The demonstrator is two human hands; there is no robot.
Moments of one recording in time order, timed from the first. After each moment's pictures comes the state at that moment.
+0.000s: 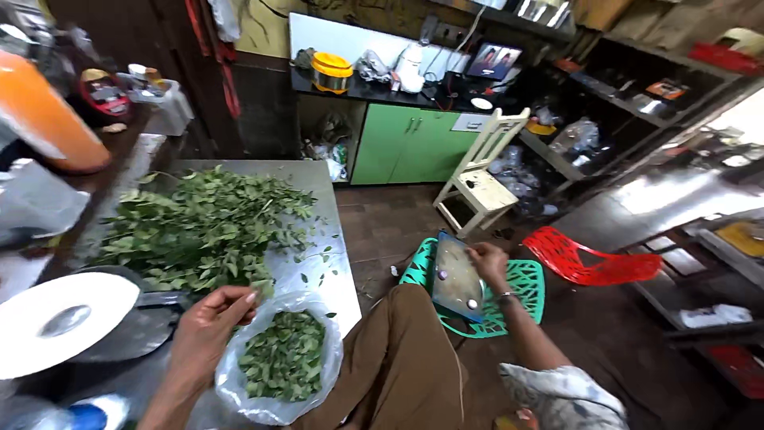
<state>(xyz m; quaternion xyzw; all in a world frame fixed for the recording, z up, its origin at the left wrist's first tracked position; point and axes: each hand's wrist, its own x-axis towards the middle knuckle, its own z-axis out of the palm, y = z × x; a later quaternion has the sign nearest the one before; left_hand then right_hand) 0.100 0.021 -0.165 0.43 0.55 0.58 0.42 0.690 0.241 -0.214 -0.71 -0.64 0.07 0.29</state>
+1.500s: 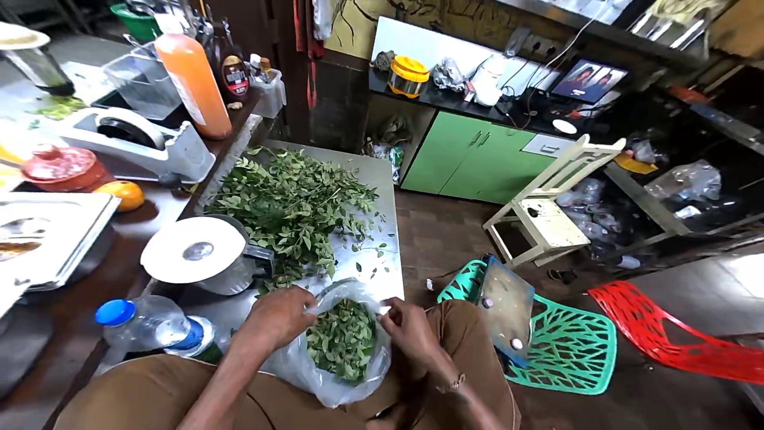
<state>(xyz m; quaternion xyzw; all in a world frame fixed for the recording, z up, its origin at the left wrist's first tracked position) 0.075 0.008 -0.146 0.58 0.73 -0.04 0.36 0.372 0.087 -0.234 -0.48 -0.79 0.36 0.11</state>
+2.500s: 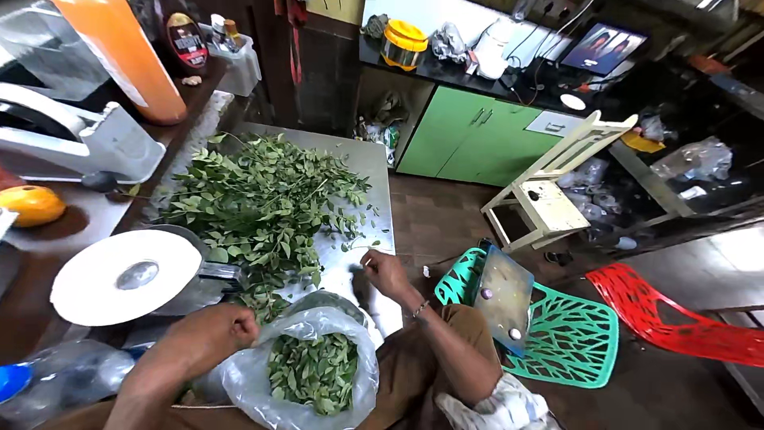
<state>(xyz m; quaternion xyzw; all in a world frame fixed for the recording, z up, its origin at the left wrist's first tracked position) 0.004 0.008 -0.169 0.52 0.74 -0.03 0.42 0.316 0.206 -0.258 -0.43 -0.84 0.31 0.12</state>
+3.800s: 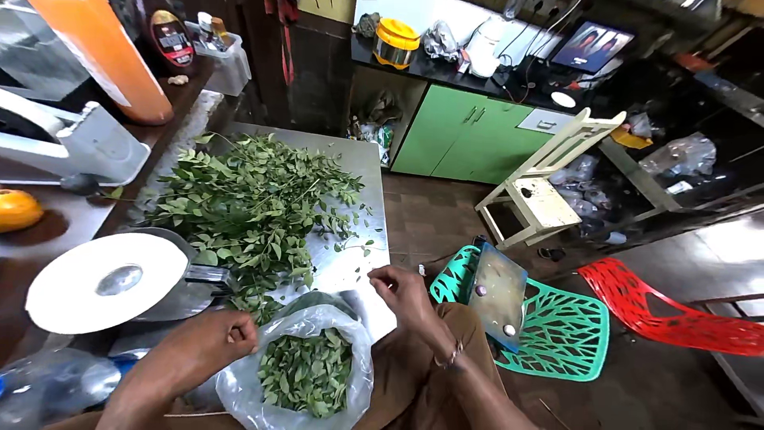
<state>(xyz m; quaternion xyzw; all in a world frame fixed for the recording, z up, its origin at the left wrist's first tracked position) 0.015 0.008 -0.171 0.56 0.72 -0.01 0.41 0.359 0.165 -0.209 -0.43 -0.82 0.32 0.22</state>
